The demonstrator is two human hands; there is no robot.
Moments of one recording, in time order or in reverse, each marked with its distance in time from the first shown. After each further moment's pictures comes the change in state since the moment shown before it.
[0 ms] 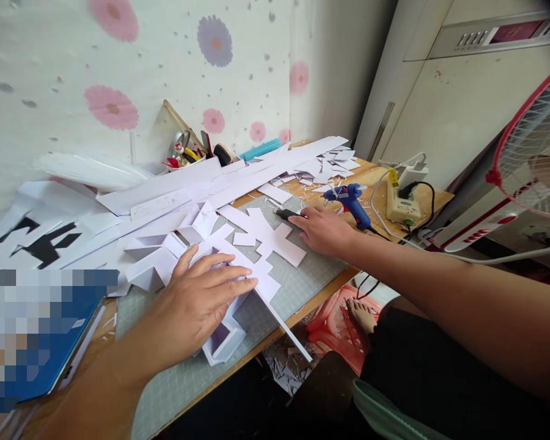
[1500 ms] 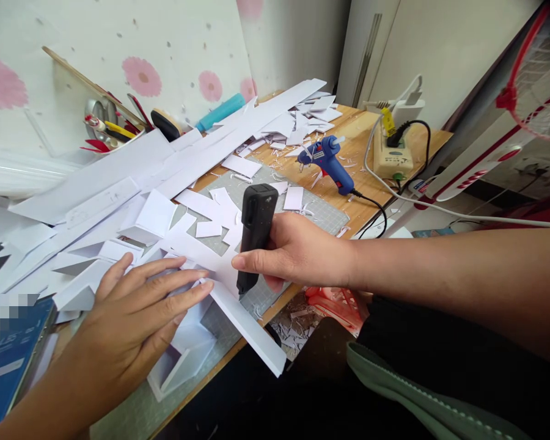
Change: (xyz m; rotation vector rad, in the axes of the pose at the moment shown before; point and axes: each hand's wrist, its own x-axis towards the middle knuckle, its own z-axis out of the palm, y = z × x) left_hand -0.007 -0.013 -0.002 0.050 -0.111 0.007; right_hand -0.044 -0.051 -0.041 1.318 -0.216 0.109
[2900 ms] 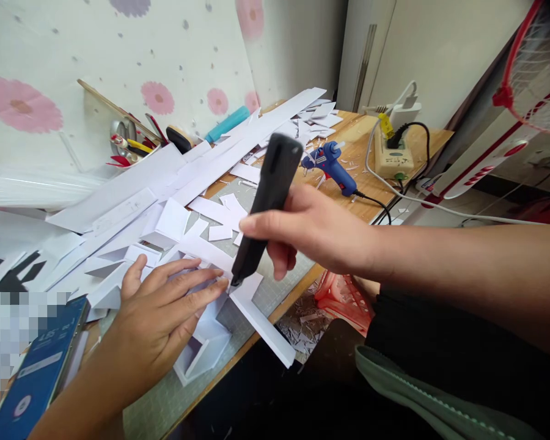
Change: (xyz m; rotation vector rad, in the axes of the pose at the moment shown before) left_hand 0.003 0.004 -0.003 0.006 0.008 -0.018; right_hand -0.009 -0.022 -0.005 0.212 0.102 -0.154
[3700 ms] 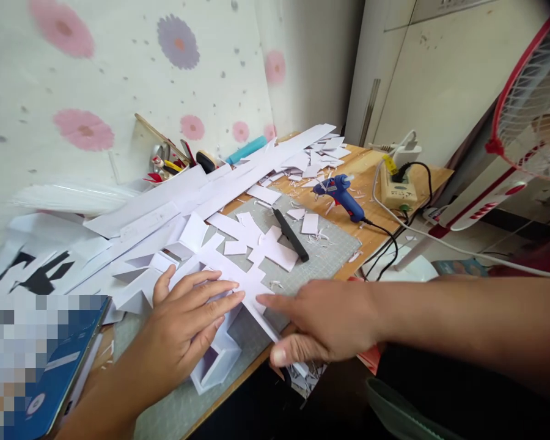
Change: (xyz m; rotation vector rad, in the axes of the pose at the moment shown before) left_hand 0.003 0.005 -0.002 -0.013 0.052 0.008; right_hand -0.019 0.015 0.013 -0.862 -0.560 0.102
